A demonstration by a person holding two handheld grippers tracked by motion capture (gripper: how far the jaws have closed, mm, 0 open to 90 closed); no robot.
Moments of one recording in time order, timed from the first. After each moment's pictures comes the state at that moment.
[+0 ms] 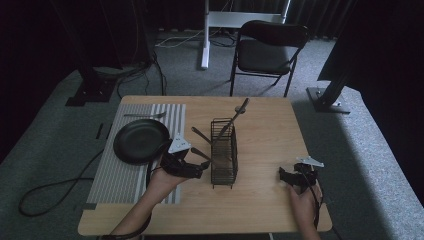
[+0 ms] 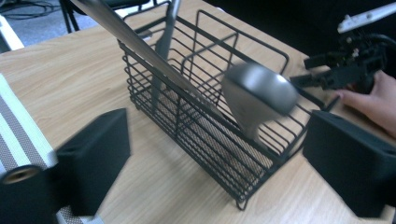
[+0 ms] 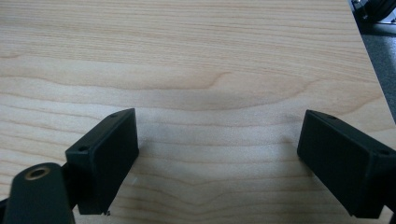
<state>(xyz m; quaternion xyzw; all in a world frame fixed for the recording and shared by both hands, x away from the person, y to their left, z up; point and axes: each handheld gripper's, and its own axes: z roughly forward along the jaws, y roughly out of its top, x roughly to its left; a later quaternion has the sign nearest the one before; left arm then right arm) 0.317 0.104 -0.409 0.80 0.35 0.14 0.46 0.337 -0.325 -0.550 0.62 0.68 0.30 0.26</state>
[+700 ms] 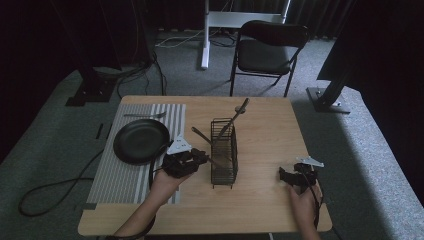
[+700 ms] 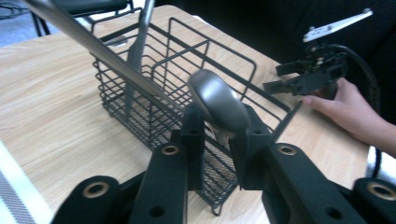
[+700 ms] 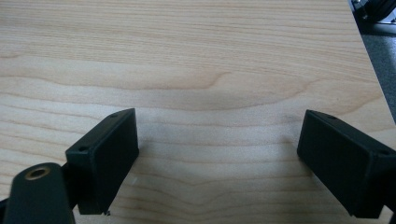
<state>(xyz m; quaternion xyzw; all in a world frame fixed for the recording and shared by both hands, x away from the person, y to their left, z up) 0.311 0.102 -0.408 0.80 0.33 0.10 0.49 0.337 -0.325 -0.550 0.62 0.68 0.30 0.26</state>
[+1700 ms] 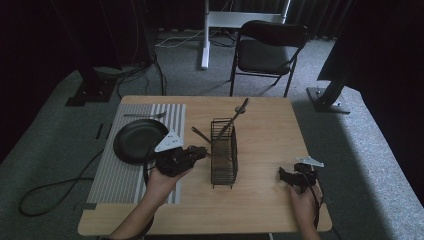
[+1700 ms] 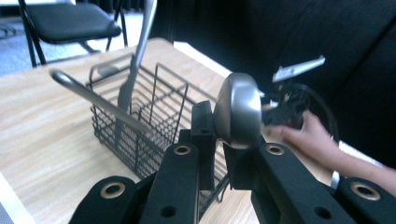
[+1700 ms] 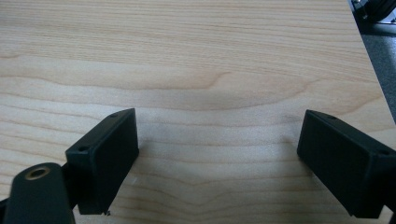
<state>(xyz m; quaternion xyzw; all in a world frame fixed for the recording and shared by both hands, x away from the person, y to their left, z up) 0.294 0.115 -0.369 0.77 0.33 0.10 0.54 0.337 -0.325 -0.550 0.62 0.68 0.30 0.26</state>
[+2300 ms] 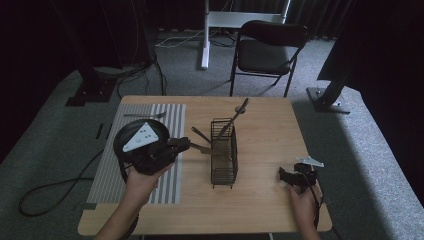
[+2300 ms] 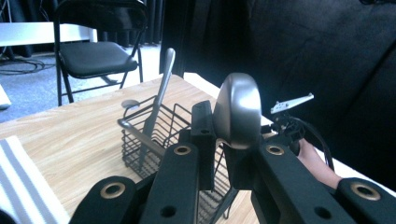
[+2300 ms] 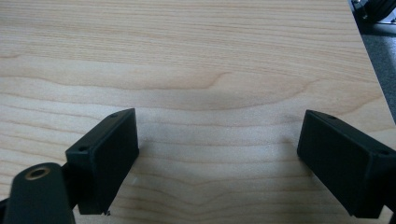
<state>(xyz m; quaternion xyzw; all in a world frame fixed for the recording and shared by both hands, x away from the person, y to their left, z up) 0.273 0.157 -0.328 0.73 0.33 0.15 0.58 0.337 -0.325 -0.550 0.62 0.68 0.30 0.26</state>
